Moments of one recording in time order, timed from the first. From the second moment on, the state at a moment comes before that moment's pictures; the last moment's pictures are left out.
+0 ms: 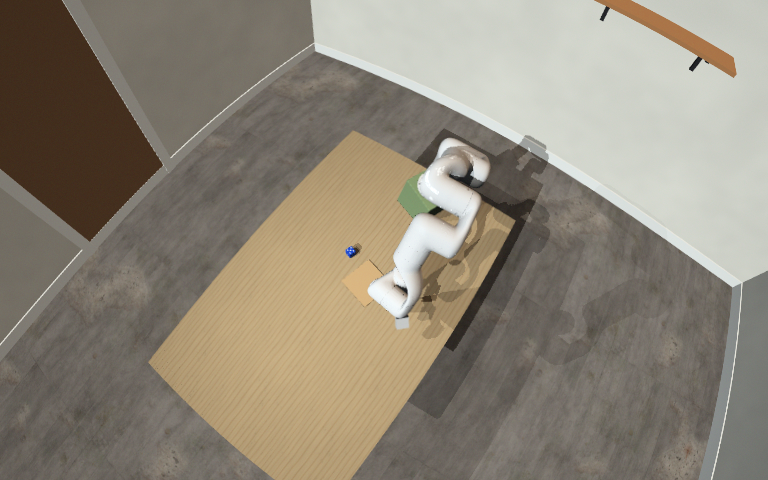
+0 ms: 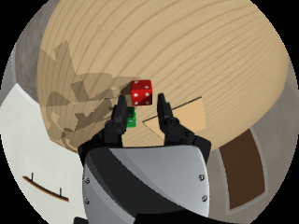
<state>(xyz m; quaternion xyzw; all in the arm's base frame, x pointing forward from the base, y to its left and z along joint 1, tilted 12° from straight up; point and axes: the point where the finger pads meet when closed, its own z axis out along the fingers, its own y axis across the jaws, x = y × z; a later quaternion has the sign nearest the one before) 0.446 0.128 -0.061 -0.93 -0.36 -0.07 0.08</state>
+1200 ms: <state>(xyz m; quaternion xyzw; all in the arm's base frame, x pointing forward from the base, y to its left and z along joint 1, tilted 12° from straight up) 0.447 0.130 -0.071 -0.93 -0.36 -0.07 0.08</state>
